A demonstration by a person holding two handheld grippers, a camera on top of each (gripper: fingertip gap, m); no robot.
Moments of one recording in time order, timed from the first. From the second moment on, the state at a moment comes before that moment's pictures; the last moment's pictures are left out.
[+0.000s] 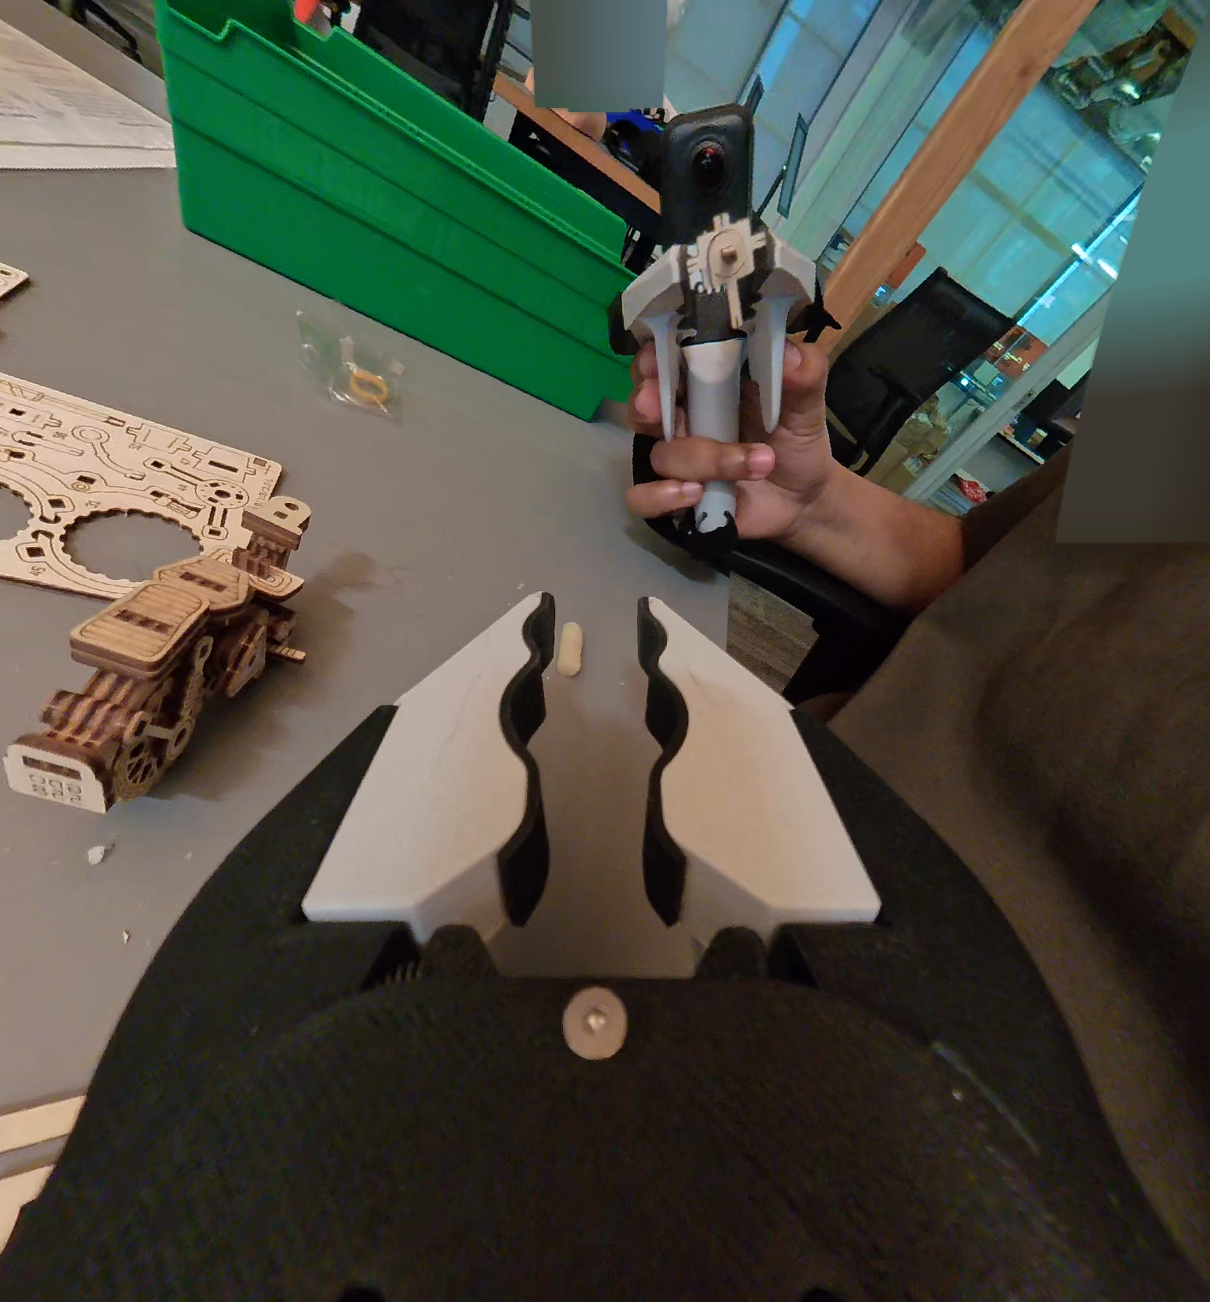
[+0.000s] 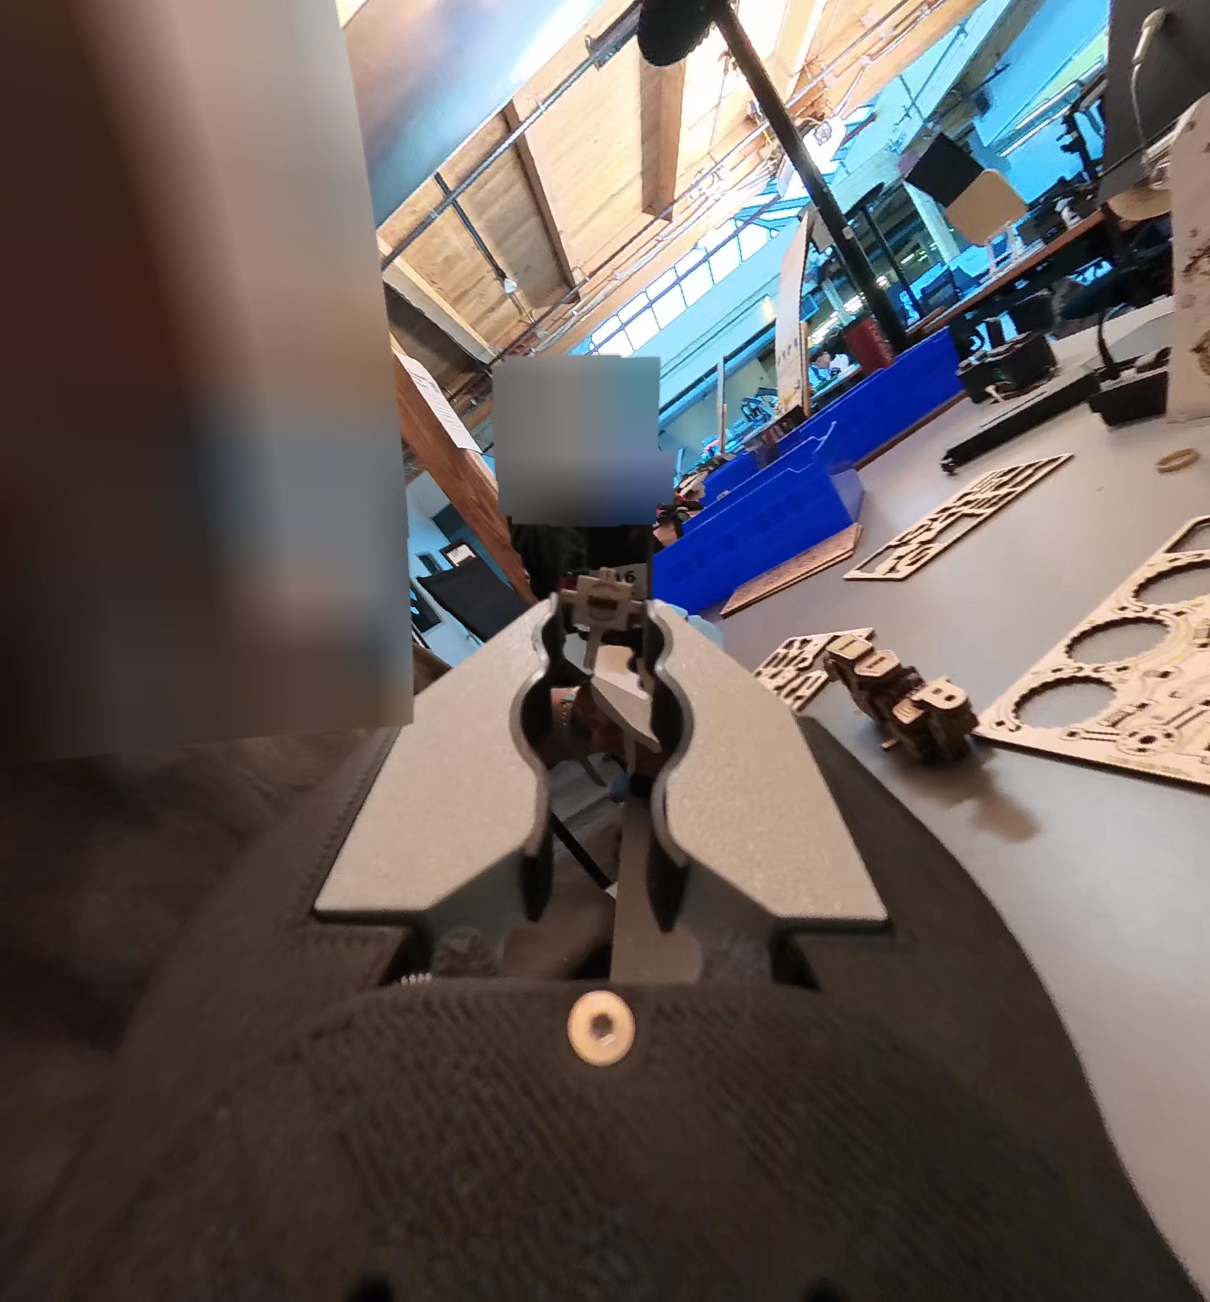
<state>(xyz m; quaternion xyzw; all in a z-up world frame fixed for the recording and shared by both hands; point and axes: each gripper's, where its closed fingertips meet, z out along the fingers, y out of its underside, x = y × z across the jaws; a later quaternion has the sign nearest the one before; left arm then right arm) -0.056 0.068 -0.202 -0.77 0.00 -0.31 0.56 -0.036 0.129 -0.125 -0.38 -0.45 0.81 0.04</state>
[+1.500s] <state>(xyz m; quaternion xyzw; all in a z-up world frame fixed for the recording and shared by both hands) -0.058 0.069 -0.203 -0.77 -0.01 -0.31 0.56 -0.043 0.117 -0.148 -0.41 -0.52 0.75 0.07</state>
